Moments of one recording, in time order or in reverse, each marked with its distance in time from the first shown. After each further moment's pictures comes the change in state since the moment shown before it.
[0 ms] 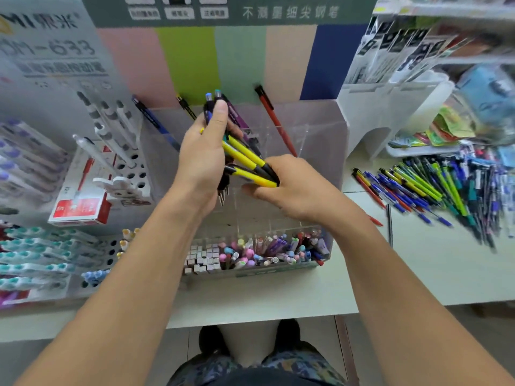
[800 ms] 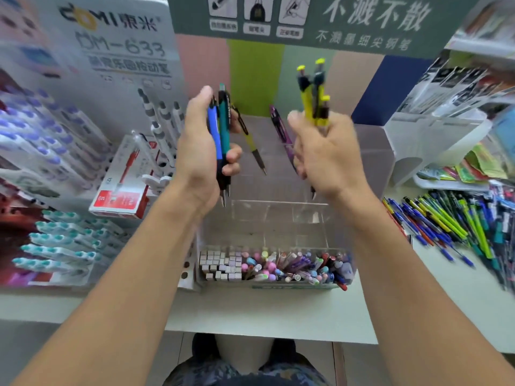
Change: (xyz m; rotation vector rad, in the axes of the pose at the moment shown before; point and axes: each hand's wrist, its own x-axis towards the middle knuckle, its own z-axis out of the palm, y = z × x) left_hand 0.019 0.025 -0.057 -0.292 -0.050 -0.091; right_hand 0.046 -0.057 -0.007 0.493 0.479 -0.102
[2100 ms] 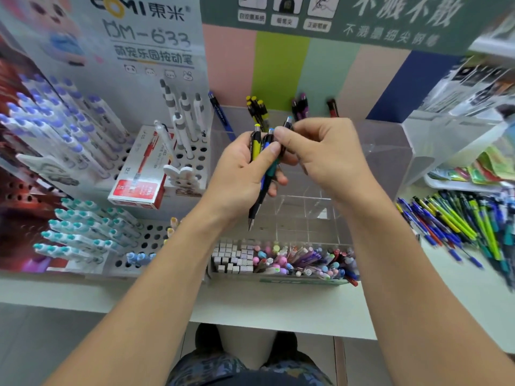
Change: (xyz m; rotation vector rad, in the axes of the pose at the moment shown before) left_hand -0.020 -0.035 -0.012 0.304 -0.247 0.113; right_hand -0.007 0.001 0.013 0.020 -0.111 0.087
